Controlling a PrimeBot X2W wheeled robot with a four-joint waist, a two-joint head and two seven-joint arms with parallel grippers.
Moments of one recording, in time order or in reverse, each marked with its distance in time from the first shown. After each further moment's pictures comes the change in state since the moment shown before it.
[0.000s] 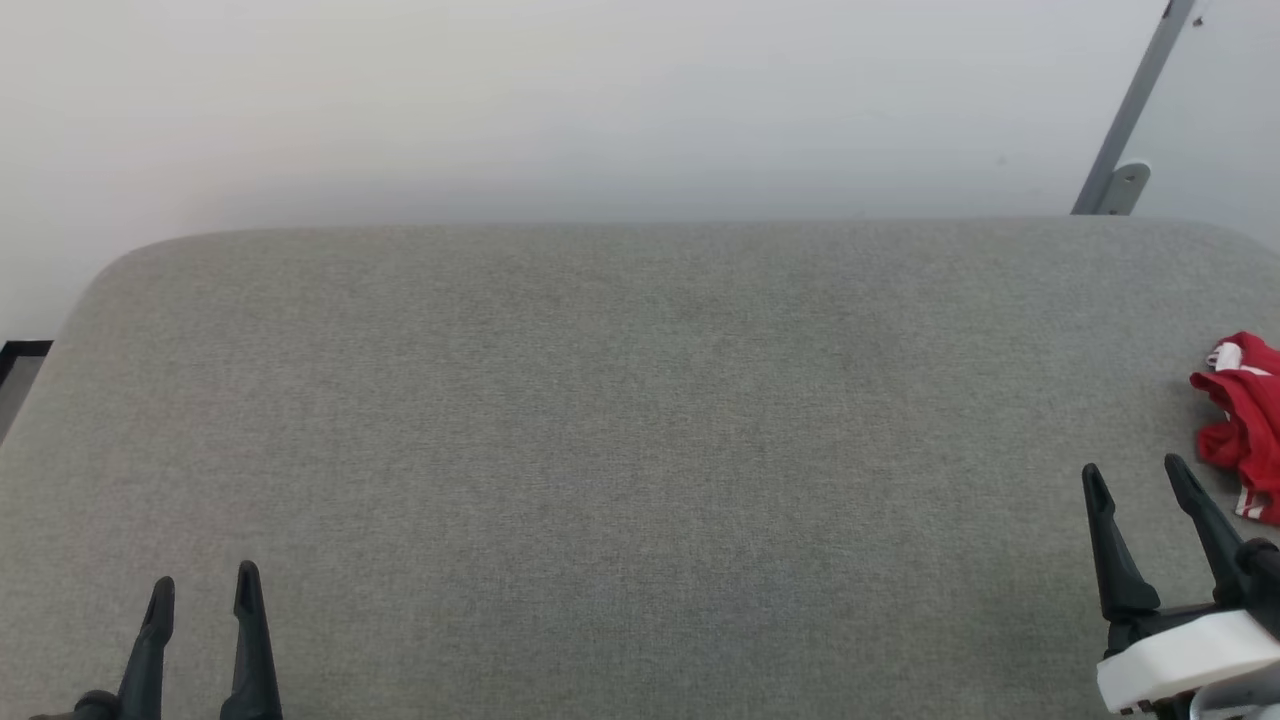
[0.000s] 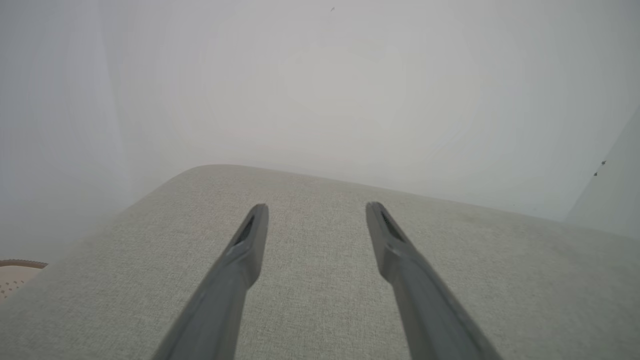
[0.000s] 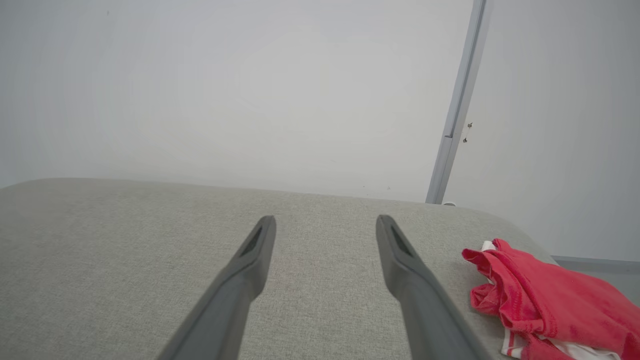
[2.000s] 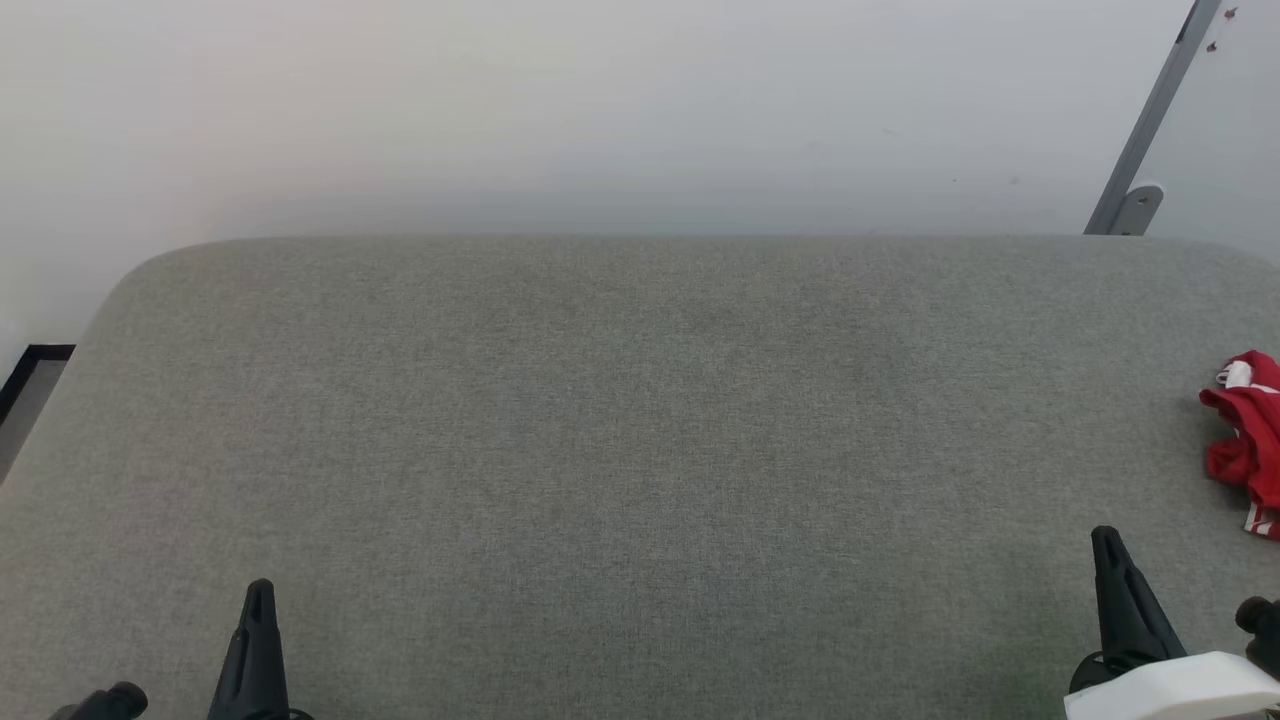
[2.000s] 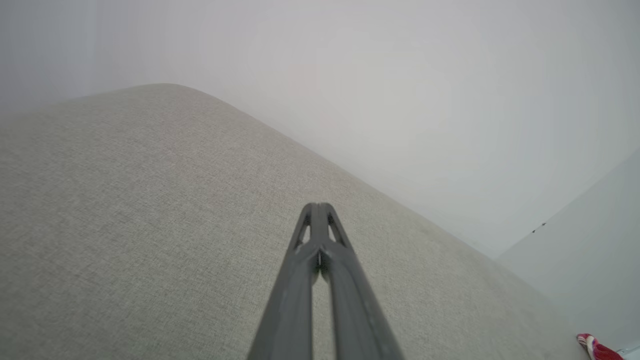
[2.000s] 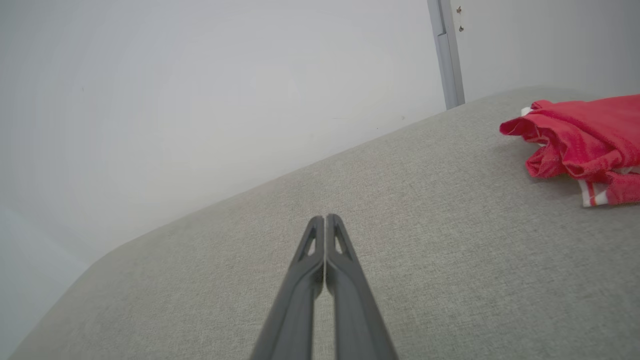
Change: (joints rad) left arm -0.042 -0.030 -0.055 0.104 -0.316 0.000 0.085; right arm 0.075 0.132 -0.041 0.015 0.320 0.000 0.089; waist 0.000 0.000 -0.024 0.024
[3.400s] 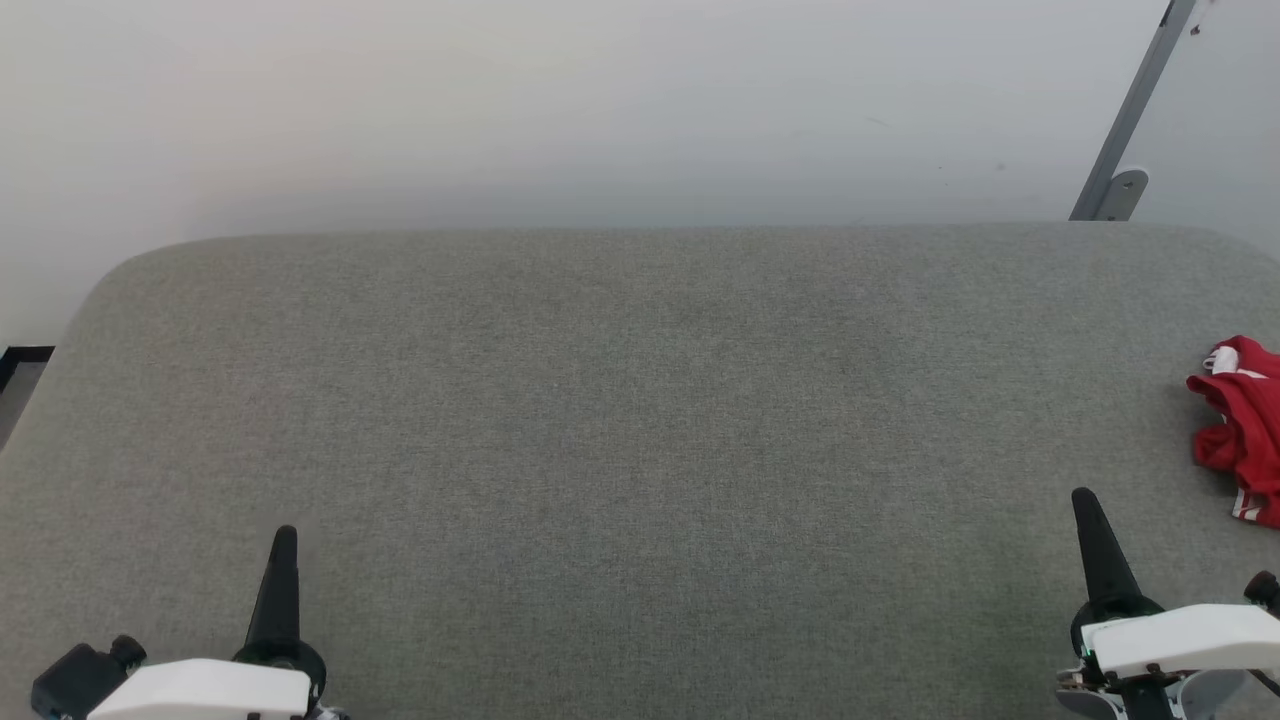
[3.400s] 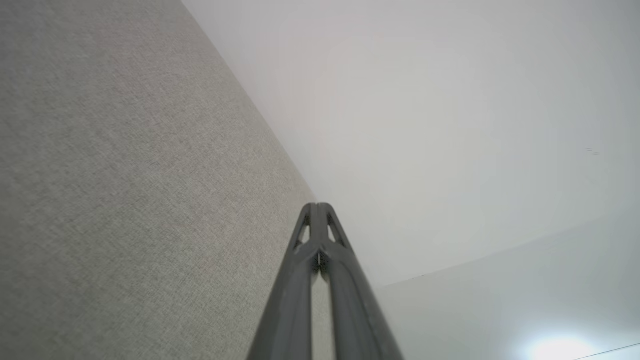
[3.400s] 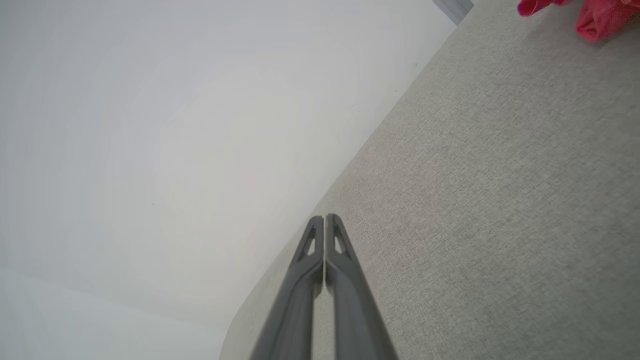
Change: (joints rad) left arm -0.132 -0.014 -0.001 0.081 -0.504 0.000 0.141; right arm -0.084 0.050 -0.022 0.019 0.521 0.000 0.146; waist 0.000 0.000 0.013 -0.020
